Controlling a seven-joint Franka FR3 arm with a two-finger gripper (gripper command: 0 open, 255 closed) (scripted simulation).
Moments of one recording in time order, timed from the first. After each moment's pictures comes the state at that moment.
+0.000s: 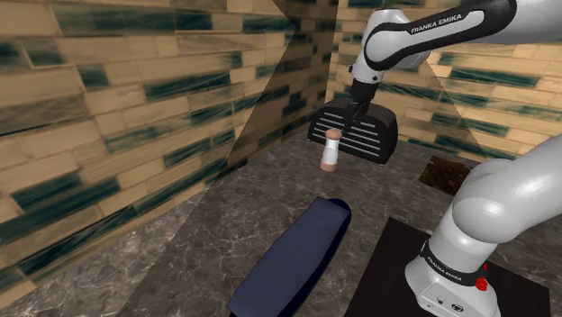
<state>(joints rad) -0.06 -0.53 -0.20 -2.46 -0.07 2.00 -0.31</state>
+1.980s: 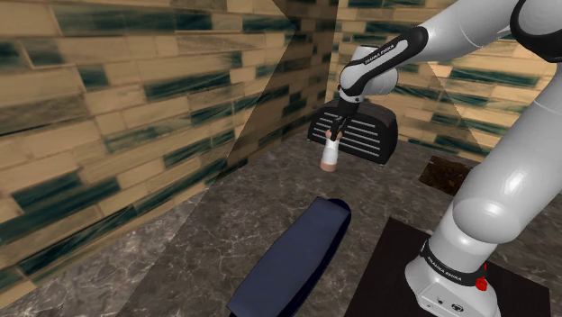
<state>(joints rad) -0.04 -0.14 -0.35 -2.36 0.04 2.37 -0.53</state>
